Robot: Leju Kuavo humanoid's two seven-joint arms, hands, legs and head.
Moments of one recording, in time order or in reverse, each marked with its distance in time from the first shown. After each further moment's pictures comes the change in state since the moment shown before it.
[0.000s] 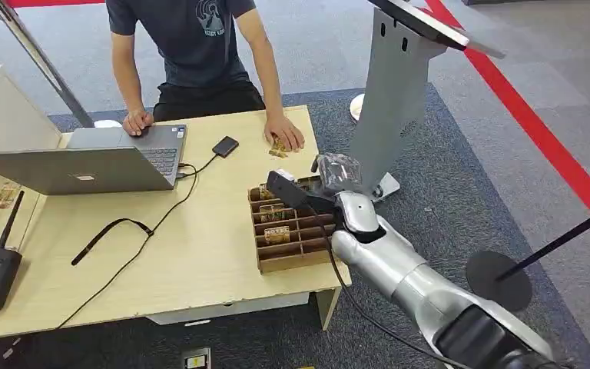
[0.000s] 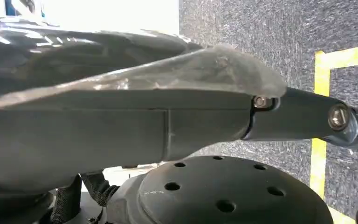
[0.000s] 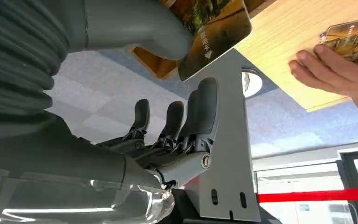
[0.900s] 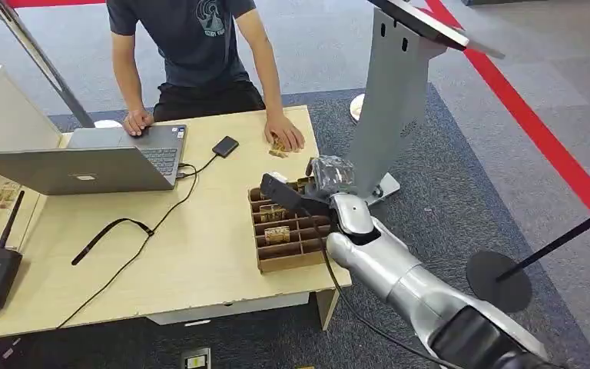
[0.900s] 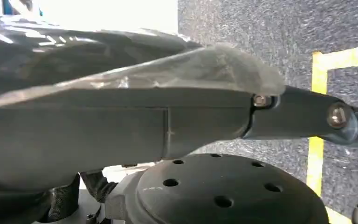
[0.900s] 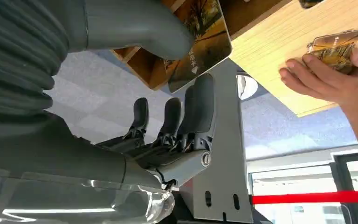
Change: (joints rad) left arm -0.001 -0.006 0.001 0.000 0.000 0.016 -0.010; right arm 0.003 0.023 0.000 0.011 0.009 0.004 -0.006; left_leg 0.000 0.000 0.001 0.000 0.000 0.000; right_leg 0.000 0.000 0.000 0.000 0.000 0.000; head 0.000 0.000
